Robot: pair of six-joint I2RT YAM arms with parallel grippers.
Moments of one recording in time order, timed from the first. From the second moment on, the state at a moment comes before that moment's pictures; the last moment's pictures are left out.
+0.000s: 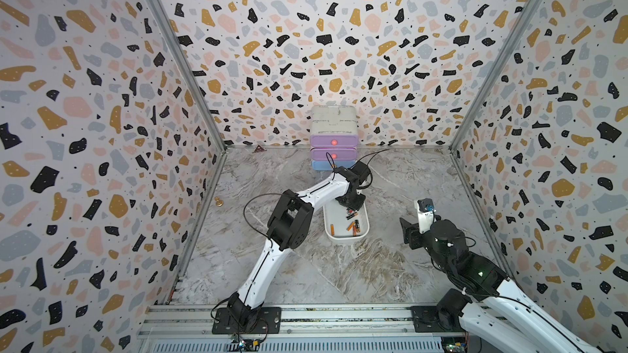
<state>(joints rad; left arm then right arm) -0.73 2.40 2.04 -0.94 0.04 -0.15 0.71 0.60 0.58 -0.45 0.41 0.14</state>
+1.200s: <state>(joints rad) -0.72 2.32 1.95 -1.06 -0.07 -0.25 0.71 0.61 0.58 -0.45 0.41 0.14</state>
